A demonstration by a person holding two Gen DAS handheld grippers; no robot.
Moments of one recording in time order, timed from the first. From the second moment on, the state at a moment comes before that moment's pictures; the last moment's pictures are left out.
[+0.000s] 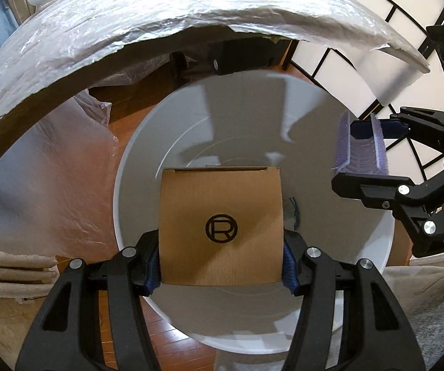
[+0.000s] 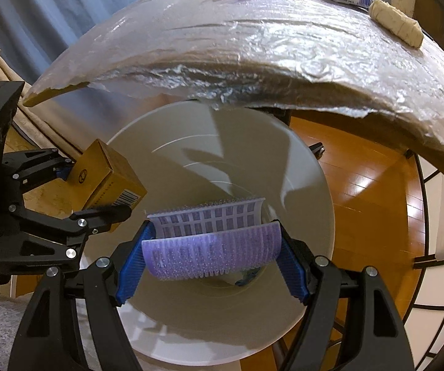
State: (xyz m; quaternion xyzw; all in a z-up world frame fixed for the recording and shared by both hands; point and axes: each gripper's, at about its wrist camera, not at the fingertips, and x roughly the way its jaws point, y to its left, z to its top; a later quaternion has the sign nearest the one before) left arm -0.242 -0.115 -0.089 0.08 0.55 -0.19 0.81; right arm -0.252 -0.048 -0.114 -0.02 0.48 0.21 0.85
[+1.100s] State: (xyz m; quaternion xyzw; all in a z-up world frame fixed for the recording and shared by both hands) left arm -0.242 -0.121 -0.095 0.10 0.55 -0.19 0.81; right arm -0.245 -0.048 -0.132 -0.02 0.50 0.20 0.84
